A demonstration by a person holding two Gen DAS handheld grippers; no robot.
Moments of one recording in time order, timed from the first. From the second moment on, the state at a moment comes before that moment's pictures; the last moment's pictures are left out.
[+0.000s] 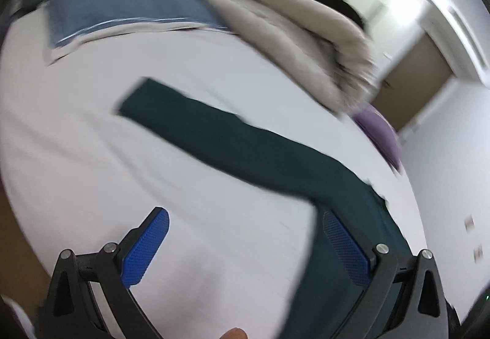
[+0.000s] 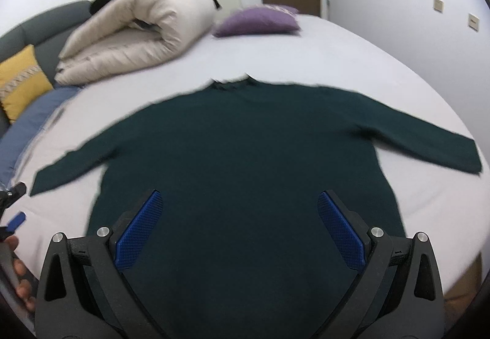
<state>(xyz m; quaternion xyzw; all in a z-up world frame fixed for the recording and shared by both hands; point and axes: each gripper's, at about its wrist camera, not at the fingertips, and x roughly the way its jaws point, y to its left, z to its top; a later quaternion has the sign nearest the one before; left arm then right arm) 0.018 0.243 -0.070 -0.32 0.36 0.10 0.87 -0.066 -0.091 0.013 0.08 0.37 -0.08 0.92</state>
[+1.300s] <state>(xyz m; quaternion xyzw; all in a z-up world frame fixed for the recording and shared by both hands) 0.191 0.060 -0.042 -0.20 0.40 -0.07 0.89 0.008 -0.174 -0.027 0.26 0.34 0.01 0.90</state>
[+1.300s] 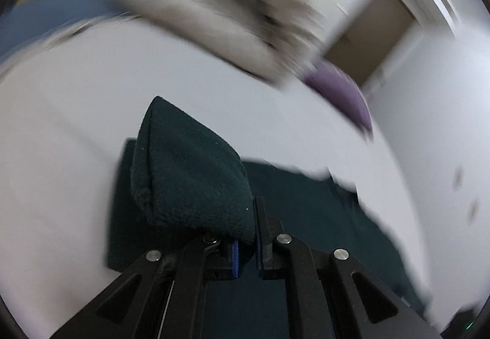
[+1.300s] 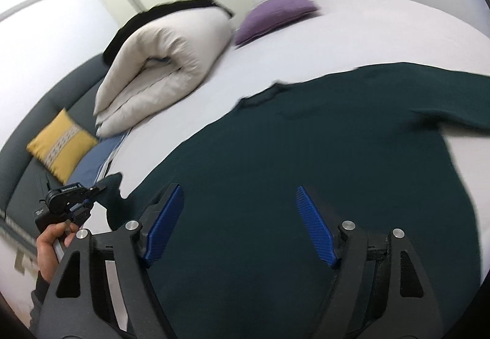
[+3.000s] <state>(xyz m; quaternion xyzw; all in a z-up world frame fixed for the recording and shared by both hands) 0.210 0.093 -0.085 -0.20 0.42 -0.06 0.88 0.194 -0.223 -0.110 0.23 0.47 0.01 0.85</state>
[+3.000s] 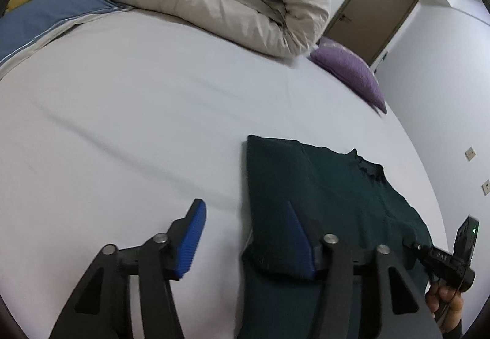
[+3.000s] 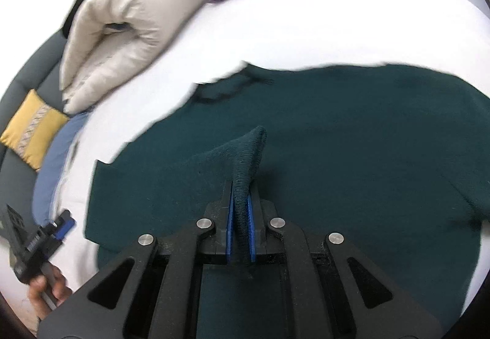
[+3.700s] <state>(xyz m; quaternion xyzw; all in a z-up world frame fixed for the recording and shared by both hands) 0.308 0.055 -0.118 -0.10 0.50 -0.06 0.86 0.184 -0.242 -0.116 0.21 0.45 0.00 0.87</state>
